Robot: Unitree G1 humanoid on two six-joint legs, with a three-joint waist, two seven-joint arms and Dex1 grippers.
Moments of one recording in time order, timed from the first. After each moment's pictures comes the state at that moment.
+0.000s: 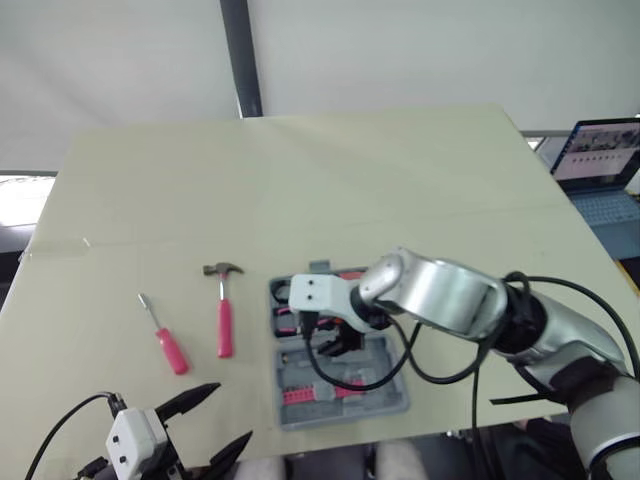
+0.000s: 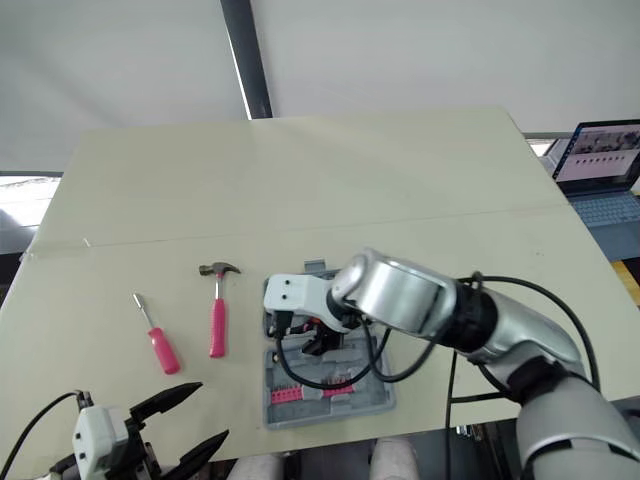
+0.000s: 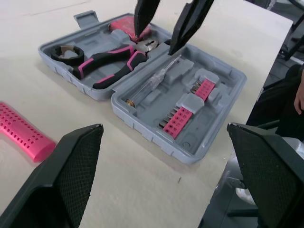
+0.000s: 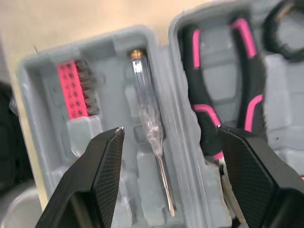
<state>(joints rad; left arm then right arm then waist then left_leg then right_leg) 0.84 0.46 0.28 -0.60 -0.45 -0.04 -0.85 -1.00 -0.59 0.79 -0.43 0.45 1.35 0.78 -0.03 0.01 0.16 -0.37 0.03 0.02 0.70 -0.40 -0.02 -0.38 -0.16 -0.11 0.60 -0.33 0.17</state>
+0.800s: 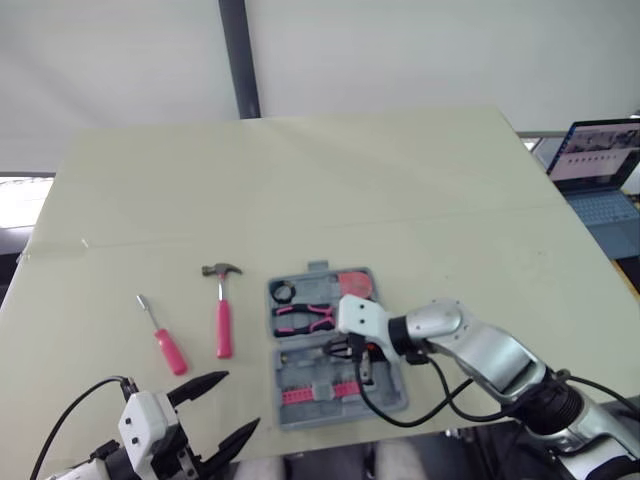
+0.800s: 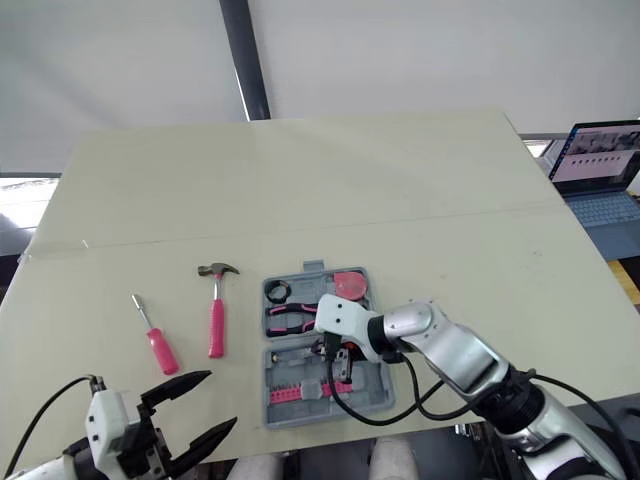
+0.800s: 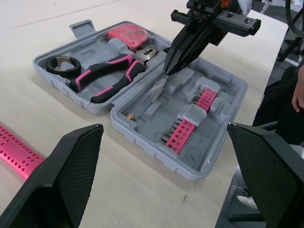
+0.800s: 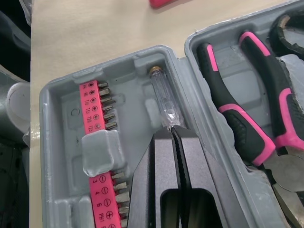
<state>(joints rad) 0.77 0.49 0.26 -0.62 -0.45 0.03 -0.81 -0.49 -0.62 0.59 -0.37 0.26 0.72 0.88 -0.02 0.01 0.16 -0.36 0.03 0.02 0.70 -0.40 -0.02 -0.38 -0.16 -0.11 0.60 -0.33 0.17</state>
